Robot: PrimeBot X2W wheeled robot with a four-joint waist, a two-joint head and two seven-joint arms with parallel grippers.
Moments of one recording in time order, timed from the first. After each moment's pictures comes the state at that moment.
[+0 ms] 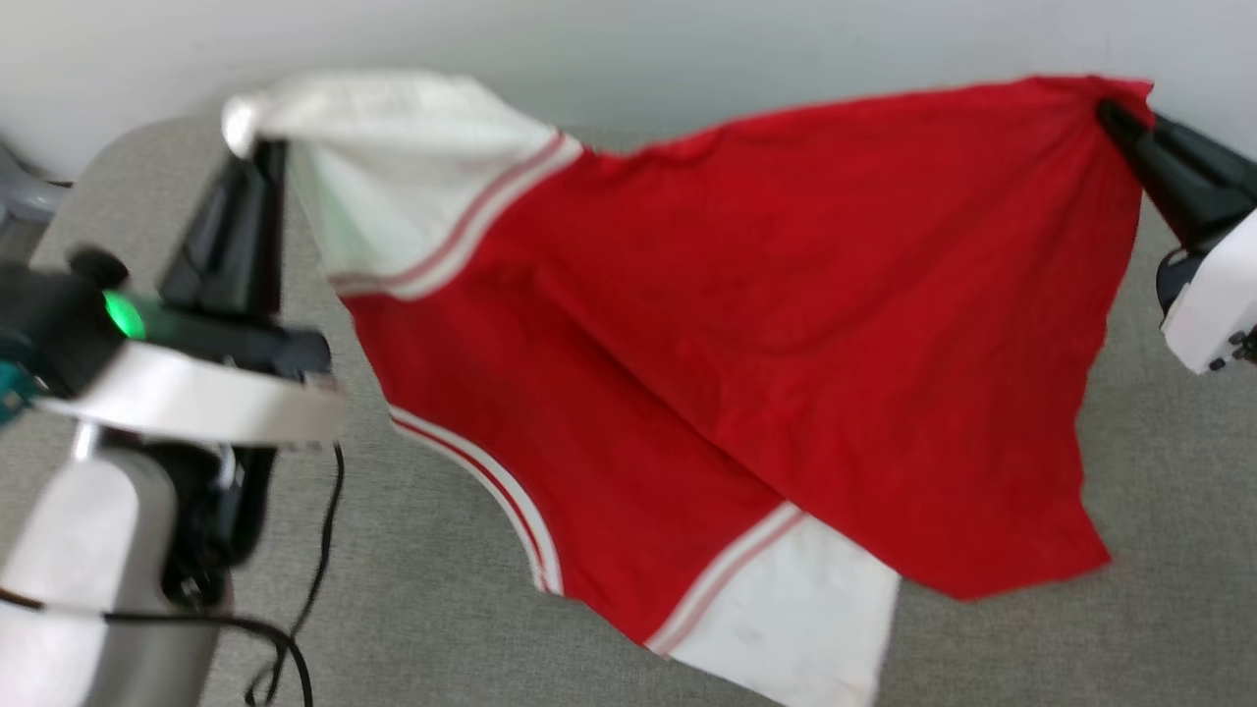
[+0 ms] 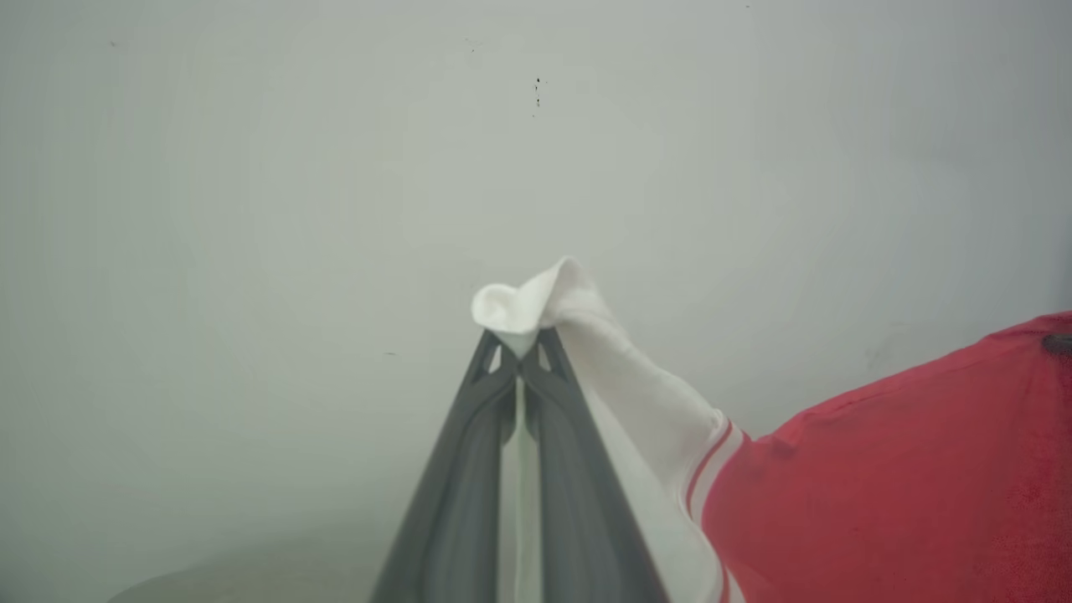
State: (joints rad) left arm -0.39 0.44 -0.20 -0.18 -0.53 0.06 -0.13; right arm -0.63 -0.59 0.24 0.00 0.63 0.13 0.41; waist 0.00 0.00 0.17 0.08
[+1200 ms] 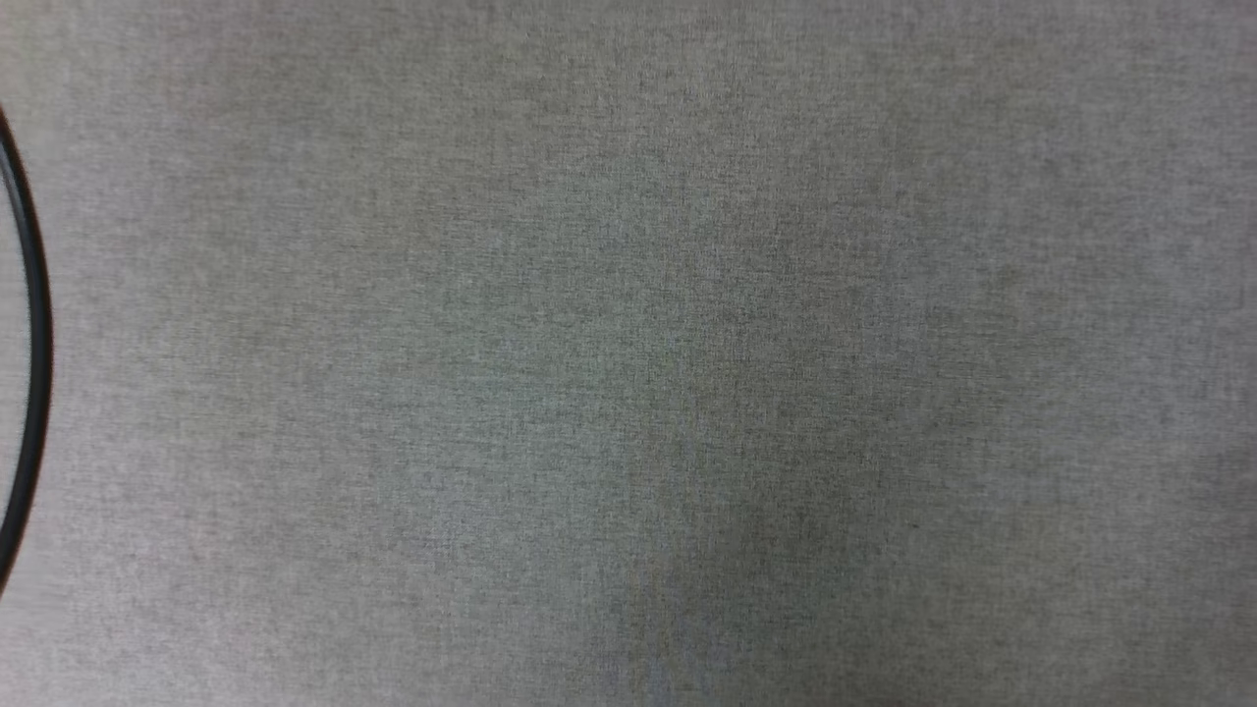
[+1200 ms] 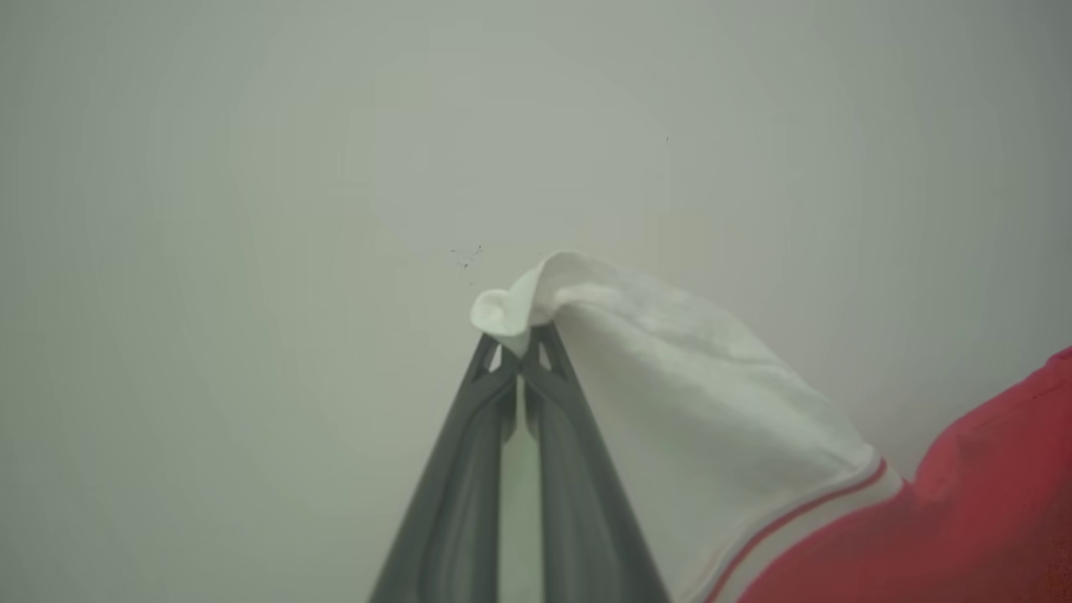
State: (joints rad) left arm -1.87 0.45 -0.27 0.49 -0.49 -0.12 -0.10; right arm -1.82 -0.42 0.18 0.55 0.29 0.13 0.28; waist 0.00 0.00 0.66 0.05
